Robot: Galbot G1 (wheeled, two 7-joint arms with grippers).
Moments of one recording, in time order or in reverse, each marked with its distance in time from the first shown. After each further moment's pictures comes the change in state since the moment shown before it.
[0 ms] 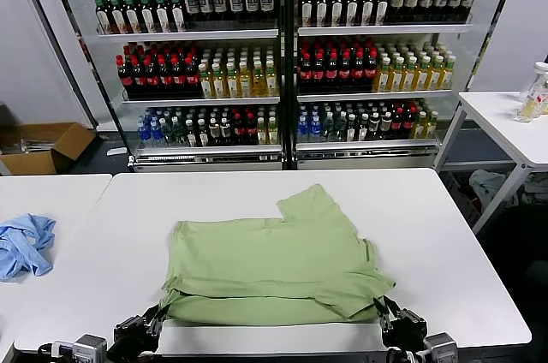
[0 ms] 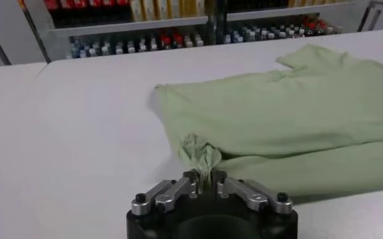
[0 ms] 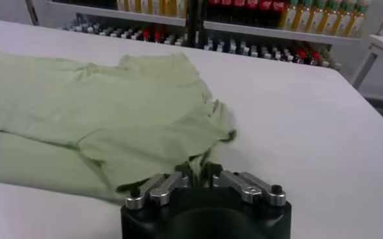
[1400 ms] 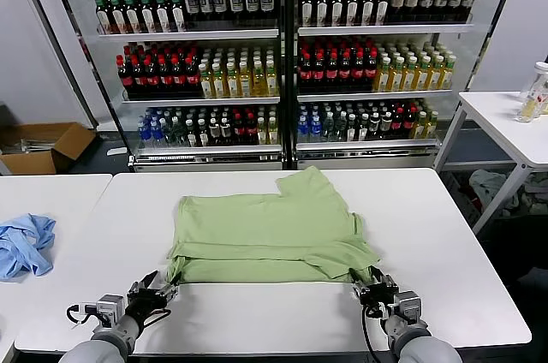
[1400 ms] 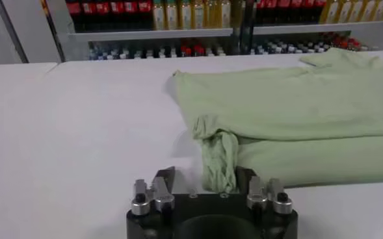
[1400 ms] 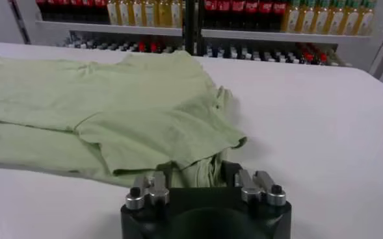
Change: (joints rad) left arm -0.349 -0.024 0.134 0.334 -0.016 -0.046 -0.026; right arm 0.392 0.059 -0.209 -0.347 0.063 0.046 0.009
